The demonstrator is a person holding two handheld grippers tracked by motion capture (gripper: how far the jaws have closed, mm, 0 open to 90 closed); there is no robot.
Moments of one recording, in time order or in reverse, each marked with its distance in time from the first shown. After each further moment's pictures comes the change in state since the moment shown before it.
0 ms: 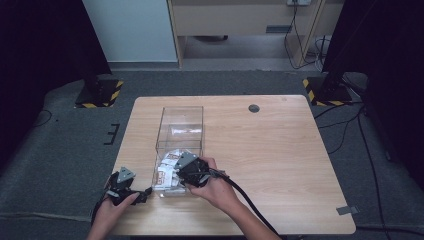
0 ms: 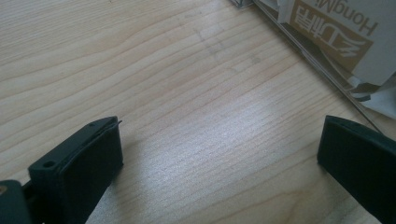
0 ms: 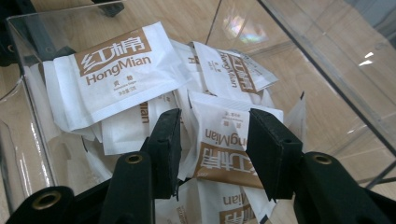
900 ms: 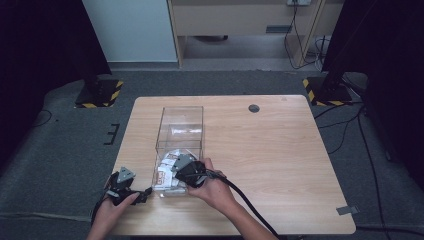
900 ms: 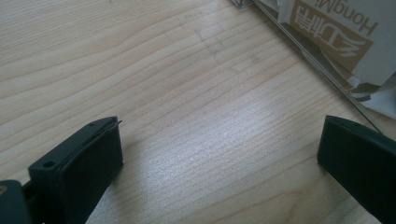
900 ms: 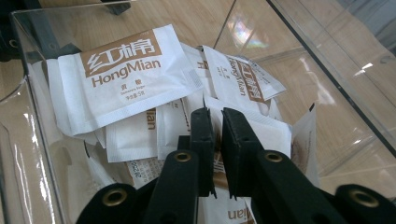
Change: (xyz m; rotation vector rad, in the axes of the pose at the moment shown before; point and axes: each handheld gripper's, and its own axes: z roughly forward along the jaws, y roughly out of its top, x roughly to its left) left arm 0.000 0.000 0.000 0.000 0.000 0.000; right arm 0.006 0.002 0.006 -0.006 -0.001 -0.049
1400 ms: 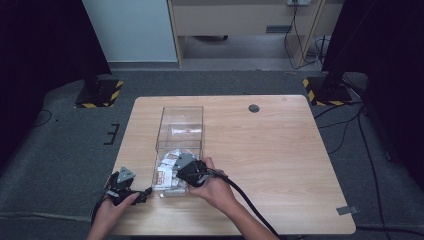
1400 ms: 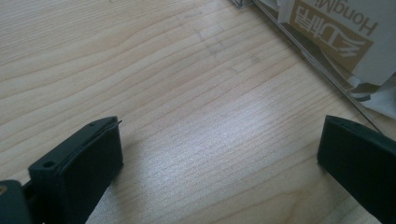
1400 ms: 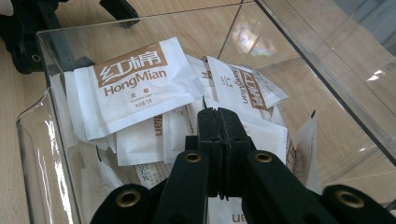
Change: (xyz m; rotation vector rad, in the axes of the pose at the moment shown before) left arm 0.000 0.000 0.000 0.000 0.000 0.000; right arm -0.004 0.001 -0.005 -0.039 0.036 0.014
